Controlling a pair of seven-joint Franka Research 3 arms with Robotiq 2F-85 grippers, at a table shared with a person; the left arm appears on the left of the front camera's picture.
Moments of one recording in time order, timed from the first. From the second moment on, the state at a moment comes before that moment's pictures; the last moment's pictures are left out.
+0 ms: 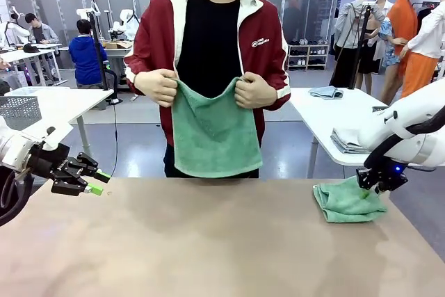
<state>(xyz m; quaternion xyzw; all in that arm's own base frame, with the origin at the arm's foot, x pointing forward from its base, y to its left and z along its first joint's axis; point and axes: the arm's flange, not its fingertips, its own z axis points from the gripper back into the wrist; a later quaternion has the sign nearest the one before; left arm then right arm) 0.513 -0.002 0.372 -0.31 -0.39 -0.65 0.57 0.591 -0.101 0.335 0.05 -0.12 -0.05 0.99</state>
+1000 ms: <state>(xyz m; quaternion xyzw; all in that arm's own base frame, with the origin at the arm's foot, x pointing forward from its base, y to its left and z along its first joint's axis) 0.513 -0.002 0.371 -0.31 -0.39 -0.65 0.57 0.400 -0.054 0.622 0.00 -0.10 0.00 0.99</state>
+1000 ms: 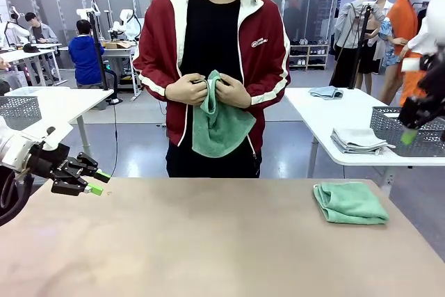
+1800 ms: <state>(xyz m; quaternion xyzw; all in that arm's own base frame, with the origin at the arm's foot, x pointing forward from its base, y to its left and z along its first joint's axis) 0.513 -0.002 0.371 -0.31 -0.39 -0.65 0.57 0.344 -0.050 0.660 0.01 -0.13 0.04 0.99</state>
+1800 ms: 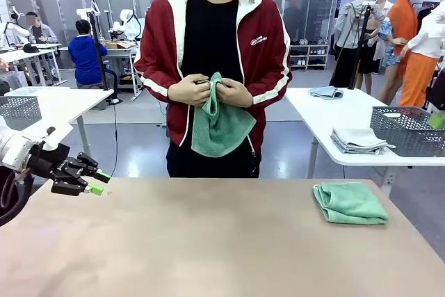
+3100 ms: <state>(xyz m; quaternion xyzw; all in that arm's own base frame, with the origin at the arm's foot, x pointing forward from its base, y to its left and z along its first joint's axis) 0.513 -0.002 0.371 -0.31 -0.39 -0.65 0.57 0.345 -0.050 0.661 0.01 -0.13 0.04 0.99</state>
